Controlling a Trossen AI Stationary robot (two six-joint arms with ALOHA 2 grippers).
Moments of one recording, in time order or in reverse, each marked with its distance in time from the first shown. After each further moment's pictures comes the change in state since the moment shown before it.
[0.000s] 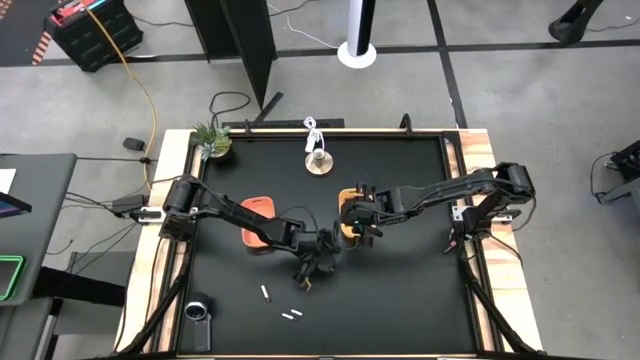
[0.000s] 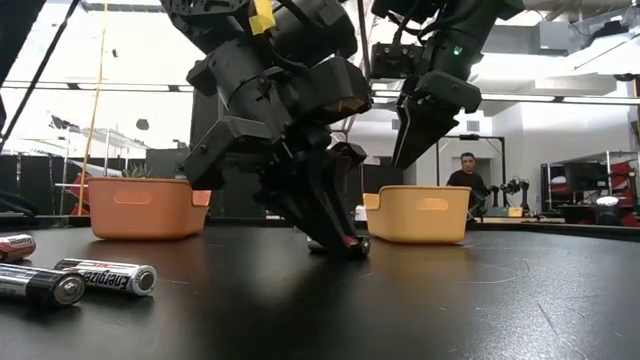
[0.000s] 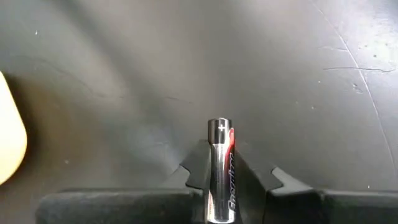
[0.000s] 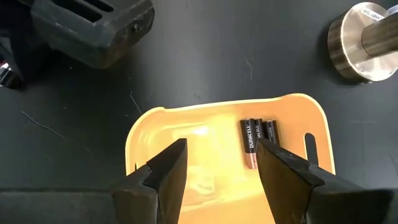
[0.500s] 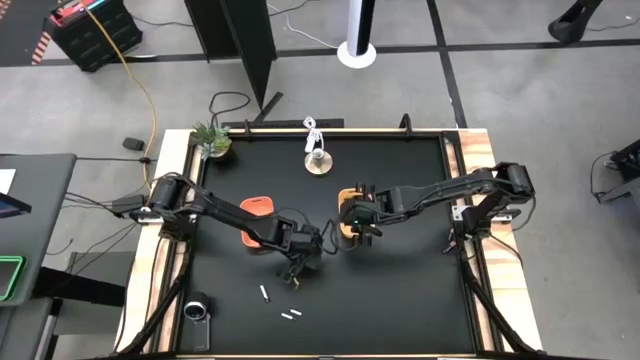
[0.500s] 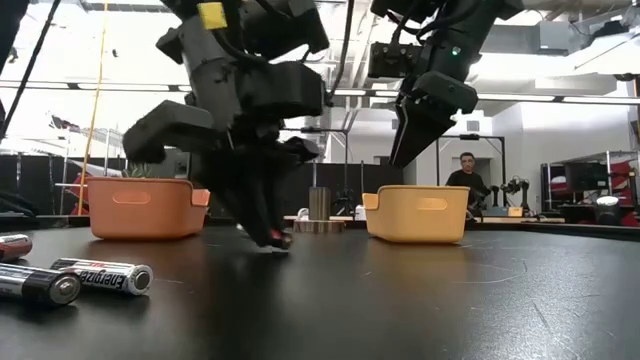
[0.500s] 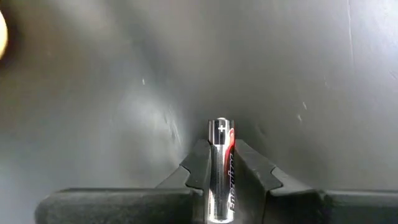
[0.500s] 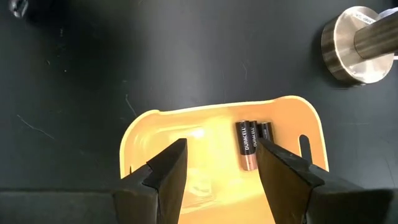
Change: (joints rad) left arm -0.025 -0.154 -0.010 -0.240 -0.078 -0.059; right arm -0.002 0.000 0.000 0.010 0.016 -0.003
